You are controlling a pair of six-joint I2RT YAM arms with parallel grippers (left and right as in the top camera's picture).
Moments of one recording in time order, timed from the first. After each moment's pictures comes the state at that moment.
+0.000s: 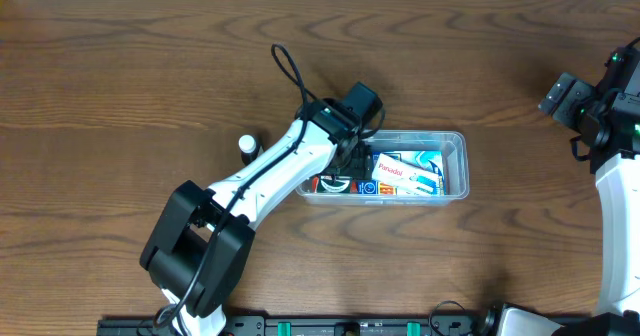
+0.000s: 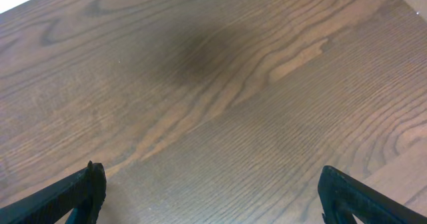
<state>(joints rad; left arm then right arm) -0.68 1.88 1.40 -0.93 0.04 -0.59 -0.28 1.39 1.23 -0.70 0.17 0.26</state>
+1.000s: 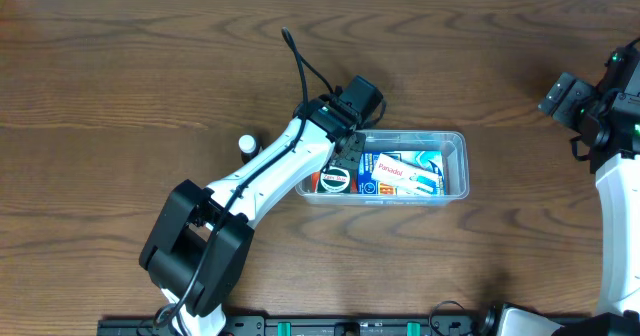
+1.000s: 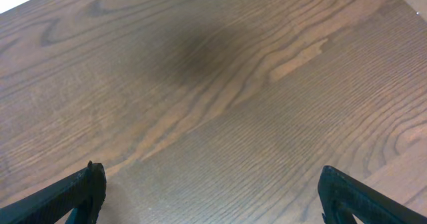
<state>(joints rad) -0.67 1.88 1.40 -0.83 -0.10 -0.39 -0.28 1.39 1.23 -0.70 0.17 0.26</state>
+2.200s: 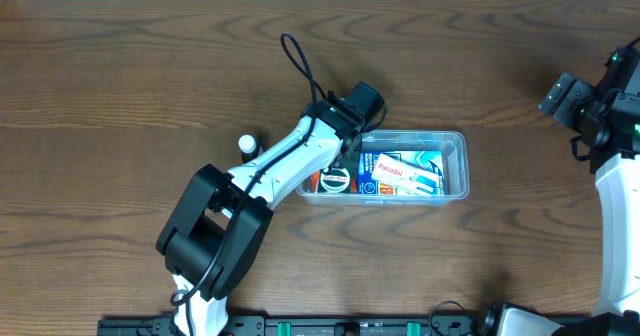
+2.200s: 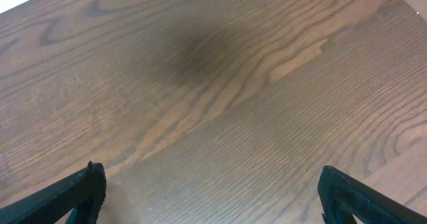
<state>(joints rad) -0.67 1.97 1.40 -0.82 -0.16 -0.52 -0.28 1.39 1.23 -0.70 0.17 0.26</state>
